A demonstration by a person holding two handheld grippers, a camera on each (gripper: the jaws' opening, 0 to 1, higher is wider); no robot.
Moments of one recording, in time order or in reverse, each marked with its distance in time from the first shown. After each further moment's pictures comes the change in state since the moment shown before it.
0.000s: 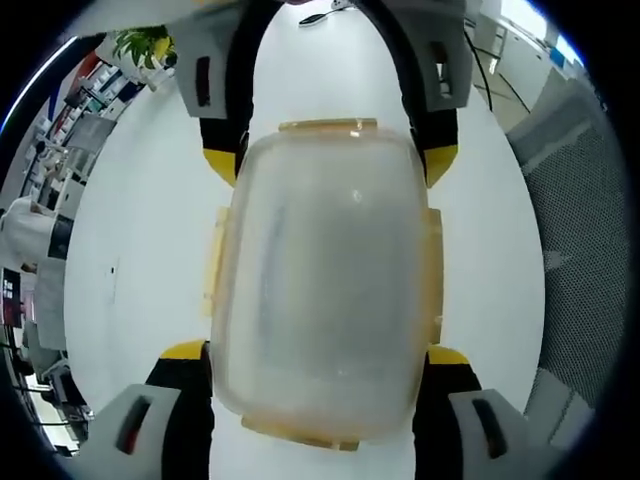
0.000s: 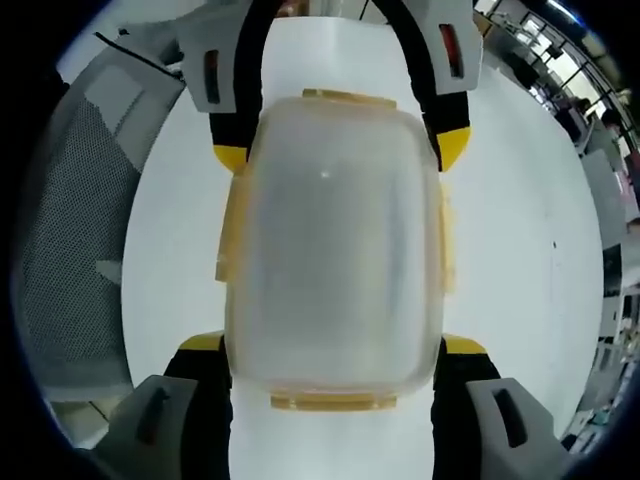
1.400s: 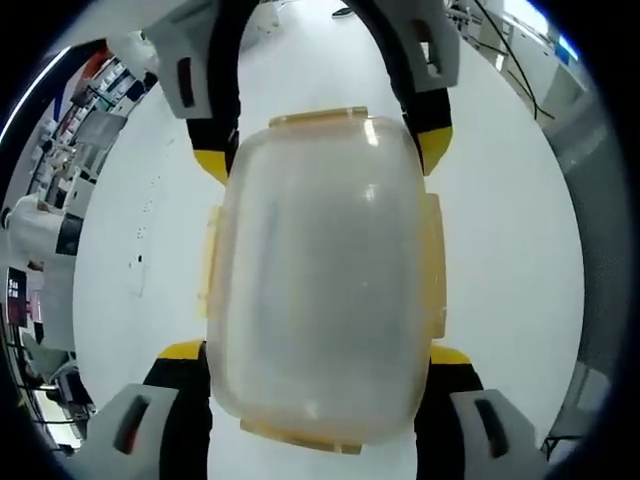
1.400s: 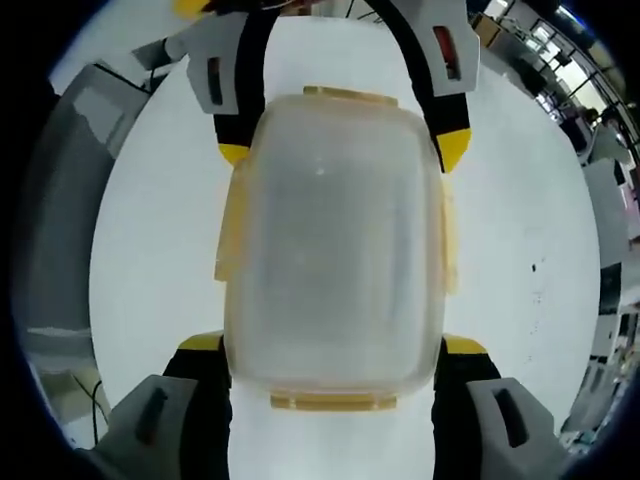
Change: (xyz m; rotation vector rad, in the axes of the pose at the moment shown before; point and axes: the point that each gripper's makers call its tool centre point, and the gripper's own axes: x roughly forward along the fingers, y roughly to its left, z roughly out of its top) left arm 0.017 0.078 -0.022 -0.070 -0.016 0.002; right arm 0.007 -0.091 0.014 -0.068 0.020 0.011
